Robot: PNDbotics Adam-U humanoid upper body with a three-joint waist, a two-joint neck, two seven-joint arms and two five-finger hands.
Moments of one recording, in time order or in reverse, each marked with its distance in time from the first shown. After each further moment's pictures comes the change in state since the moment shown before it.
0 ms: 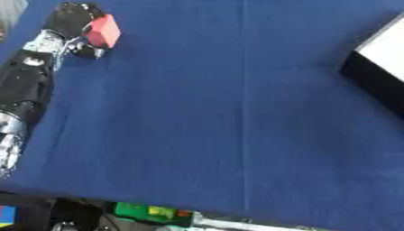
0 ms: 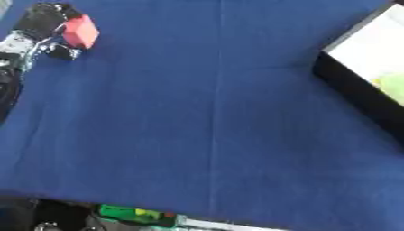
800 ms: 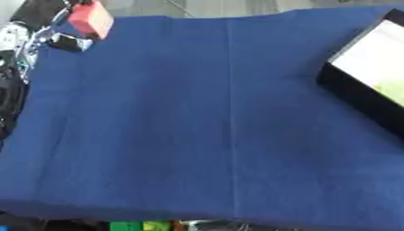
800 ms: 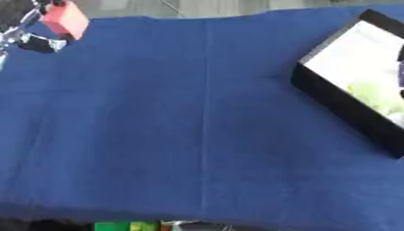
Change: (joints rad) left arm 0.083 0.000 -0.035 -0.292 0.364 -0.222 -0.126; right arm 0.018 -0.023 0.022 0.000 0.000 -0.029 0.038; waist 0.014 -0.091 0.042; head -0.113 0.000
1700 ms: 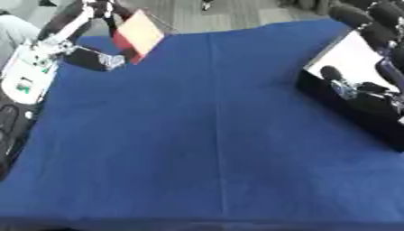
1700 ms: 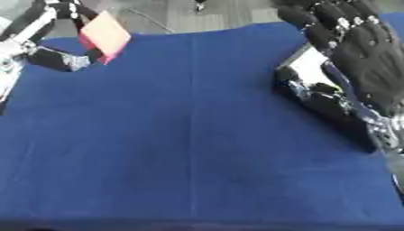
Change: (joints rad) left arm 0.129 -0.181 -0.192 -0.493 1.015 0.025 -0.684; right arm -0.149 -0.020 0.232 0.000 -0.024 -0.169 0.195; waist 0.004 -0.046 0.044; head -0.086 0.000
